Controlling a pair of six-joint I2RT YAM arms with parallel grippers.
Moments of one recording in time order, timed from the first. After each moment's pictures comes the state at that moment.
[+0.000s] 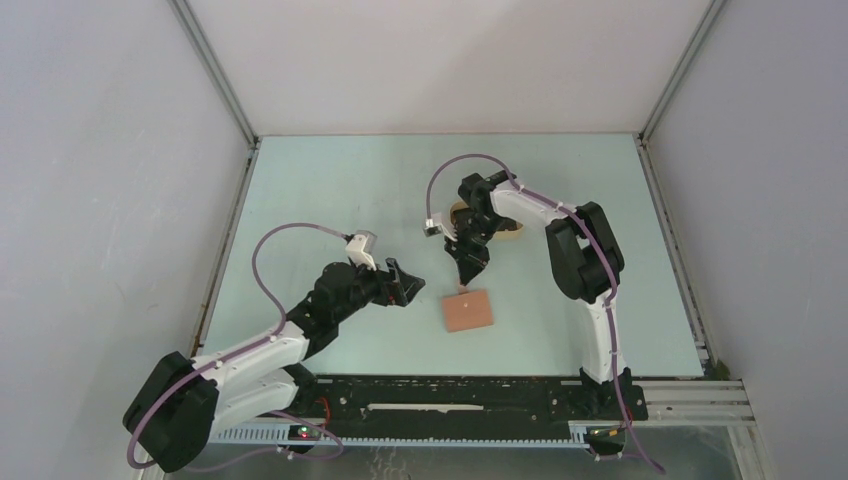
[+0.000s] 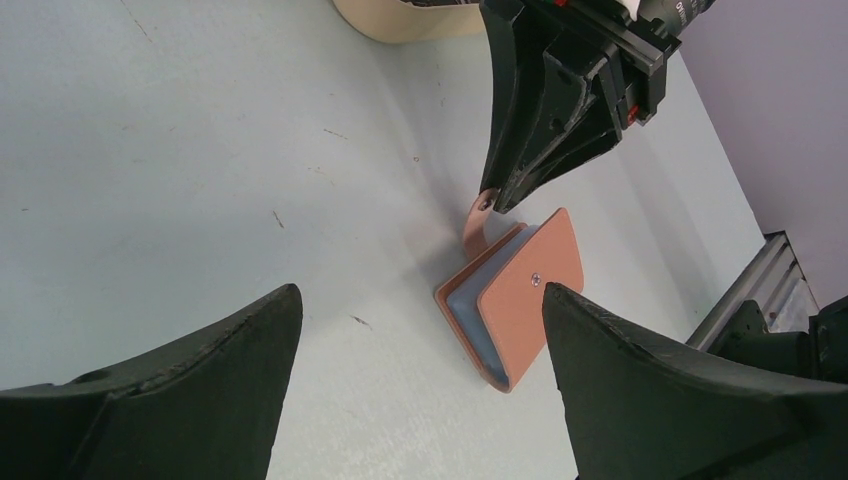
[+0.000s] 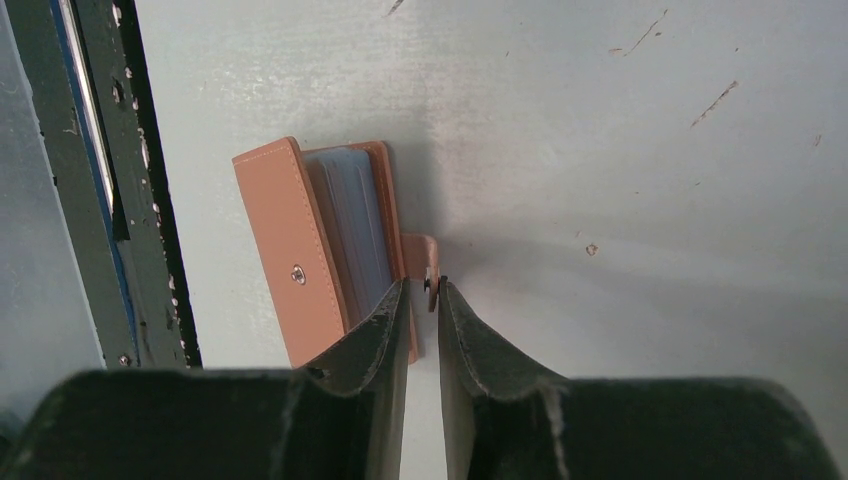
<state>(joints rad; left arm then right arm) -0.63 0.98 0.28 0.38 0.09 -0.58 0.54 2.15 1.66 -1.14 -0.72 -0.92</state>
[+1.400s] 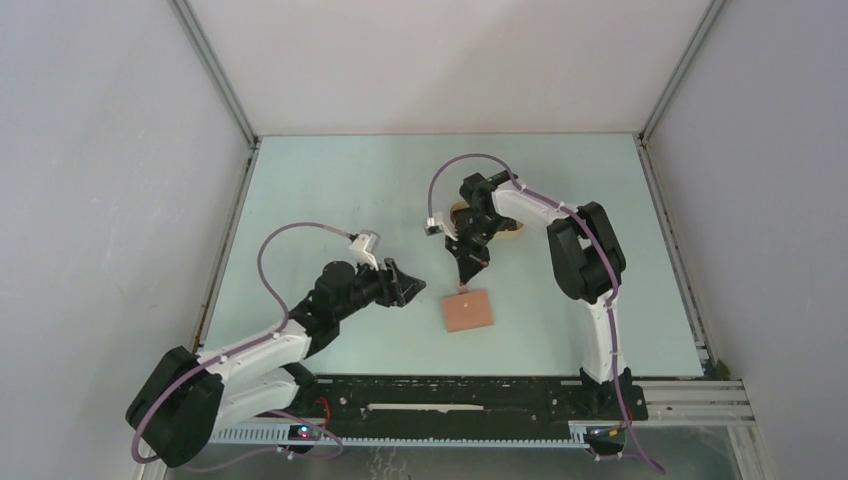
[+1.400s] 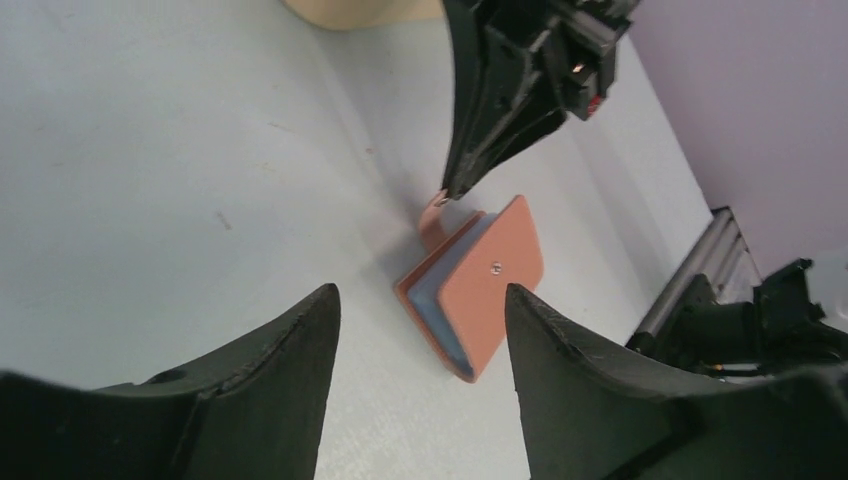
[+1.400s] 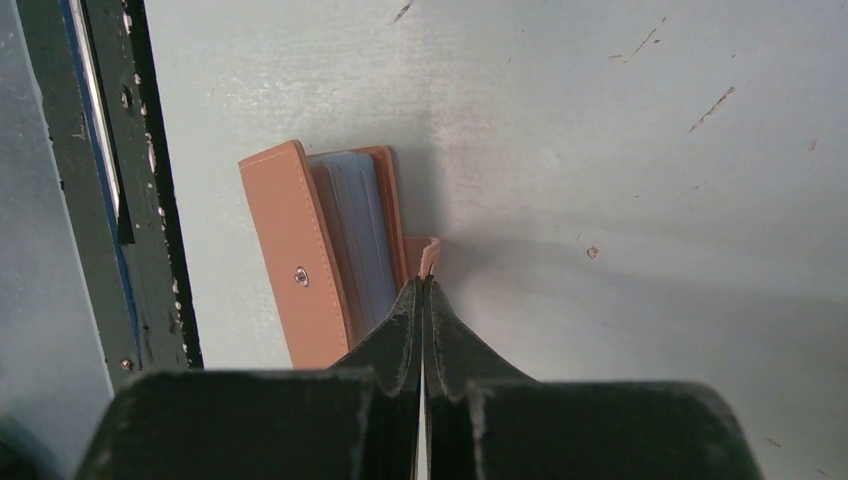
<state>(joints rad) -0.62 1.01 0.28 0.41 0.17 -0.60 0.54 2.14 1.66 -1.15 -0.74 -0.93</state>
